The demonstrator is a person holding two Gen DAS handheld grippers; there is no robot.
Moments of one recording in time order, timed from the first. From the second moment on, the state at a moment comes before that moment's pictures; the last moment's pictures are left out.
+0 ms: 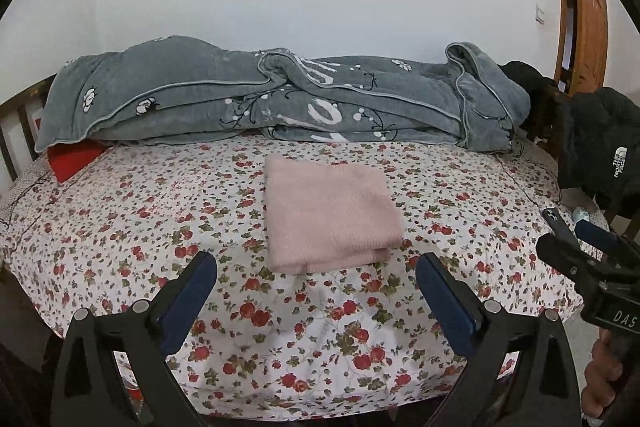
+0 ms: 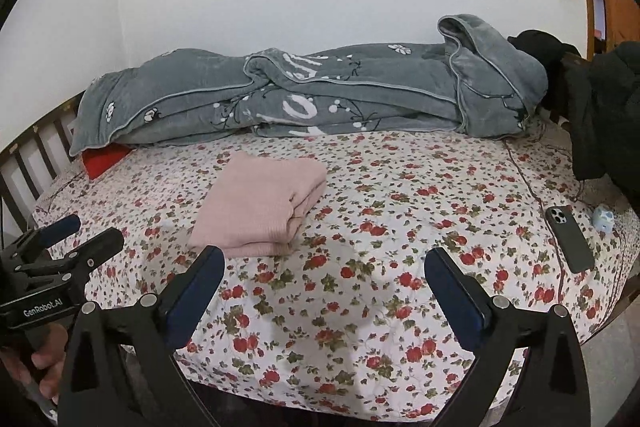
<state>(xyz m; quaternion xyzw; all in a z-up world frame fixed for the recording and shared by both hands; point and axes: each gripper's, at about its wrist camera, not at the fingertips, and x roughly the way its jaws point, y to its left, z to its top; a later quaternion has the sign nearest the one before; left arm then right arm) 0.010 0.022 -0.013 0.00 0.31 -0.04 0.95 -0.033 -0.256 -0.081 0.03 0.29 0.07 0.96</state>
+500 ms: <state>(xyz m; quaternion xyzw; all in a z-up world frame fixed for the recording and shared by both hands) 0.011 0.023 -0.015 0.00 0.31 -0.04 0.95 -0.030 -0.258 -0.086 0.03 0.29 0.06 0.95</state>
